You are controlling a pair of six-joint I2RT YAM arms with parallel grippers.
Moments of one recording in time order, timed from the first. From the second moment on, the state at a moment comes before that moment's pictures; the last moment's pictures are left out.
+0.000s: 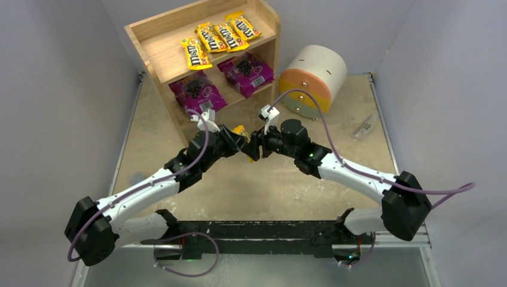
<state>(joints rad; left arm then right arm) -0.75 1.08 0.69 0.09 -0.22 -0.97 0.79 1.34 0.86 0.15 -0.23 0.31</state>
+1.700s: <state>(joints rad) -0.55 1.04 0.92 -0.20 0.17 -1.19 0.92 1.20 0.46 0.92 -0.26 -0.95</state>
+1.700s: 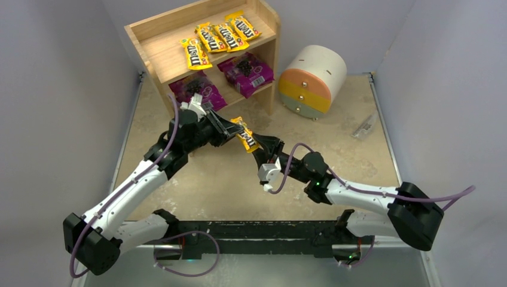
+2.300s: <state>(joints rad) -0.55 0.98 0.92 -0.26 0.09 -1.11 0.92 1.17 0.50 0.83 -0.23 -0.95</state>
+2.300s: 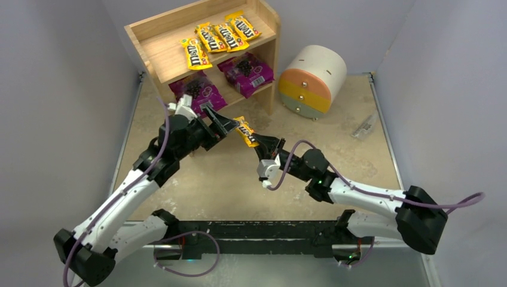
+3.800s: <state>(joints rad) -0.55 0.52 0.81 -0.71 -0.37 -0.73 1.02 1.90 2.09 0.06 -0.17 -0.96</state>
